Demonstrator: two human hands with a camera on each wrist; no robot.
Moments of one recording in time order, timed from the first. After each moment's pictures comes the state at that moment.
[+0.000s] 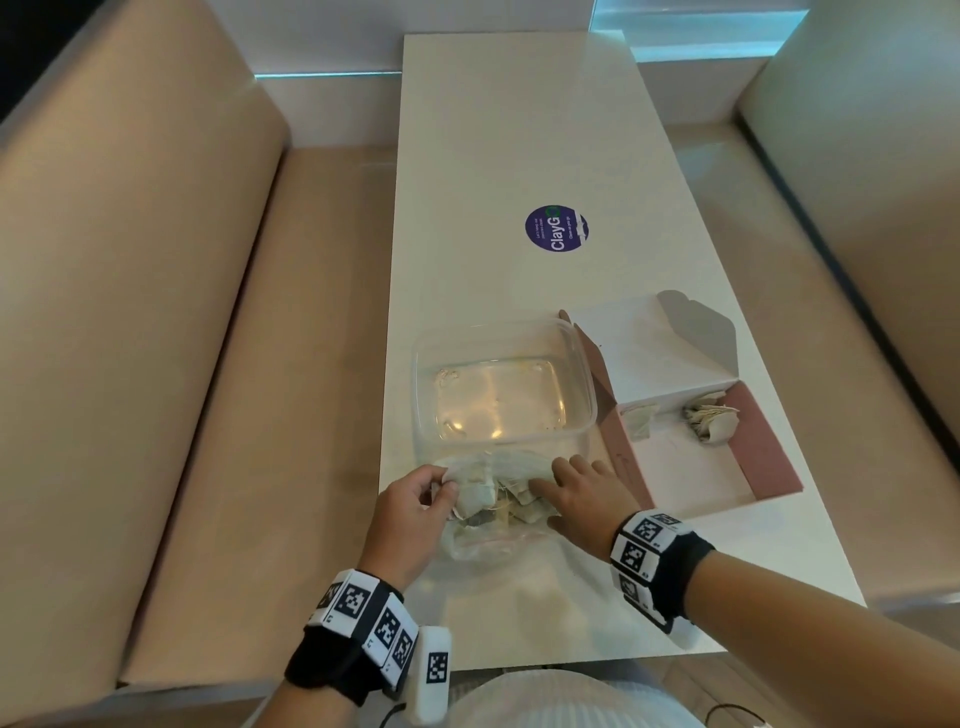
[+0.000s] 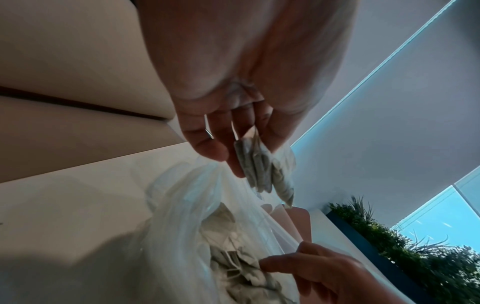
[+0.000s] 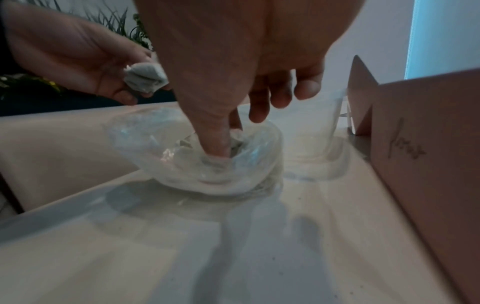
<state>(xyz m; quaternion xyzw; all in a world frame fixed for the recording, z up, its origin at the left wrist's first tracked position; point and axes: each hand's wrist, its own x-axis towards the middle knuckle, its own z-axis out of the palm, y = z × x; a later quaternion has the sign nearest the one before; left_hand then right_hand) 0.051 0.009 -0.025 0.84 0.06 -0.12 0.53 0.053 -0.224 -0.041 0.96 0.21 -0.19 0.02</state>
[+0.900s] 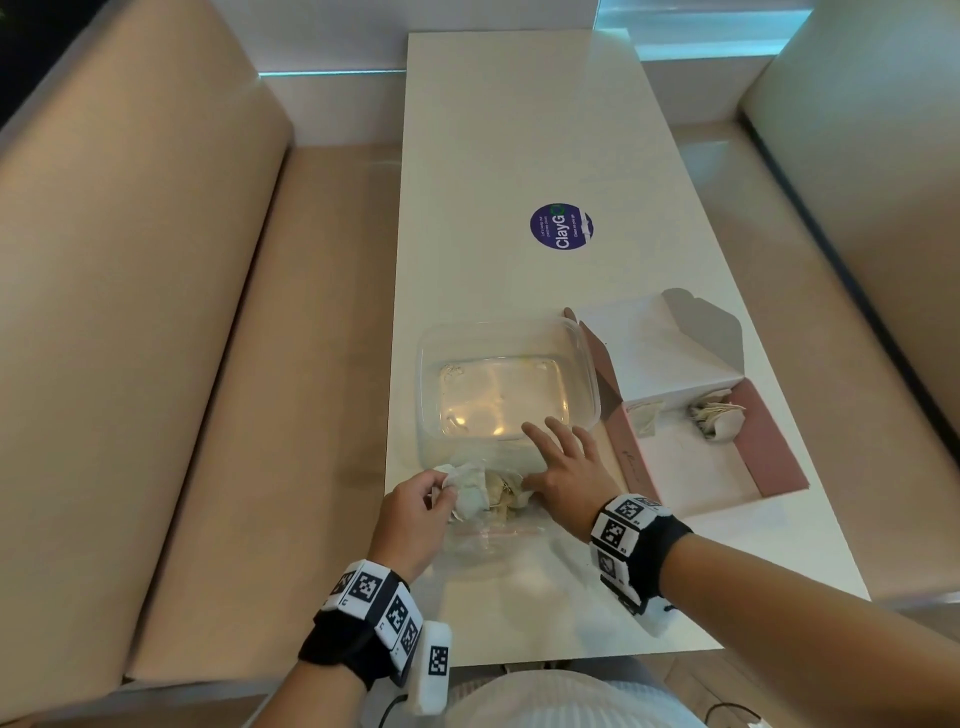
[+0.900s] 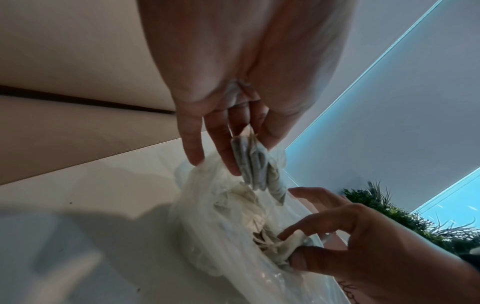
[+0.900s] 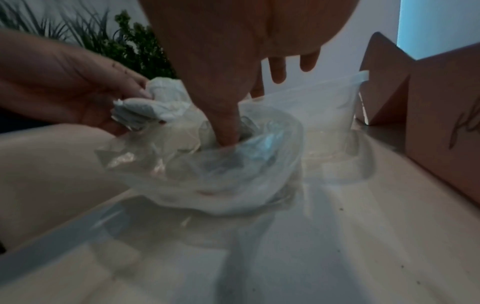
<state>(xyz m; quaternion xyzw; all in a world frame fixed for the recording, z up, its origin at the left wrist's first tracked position) 0.051 0.015 -0.042 0.86 0.08 -0.15 0.48 0.066 -0.202 -0.045 0.97 0.18 -0.17 0.01</state>
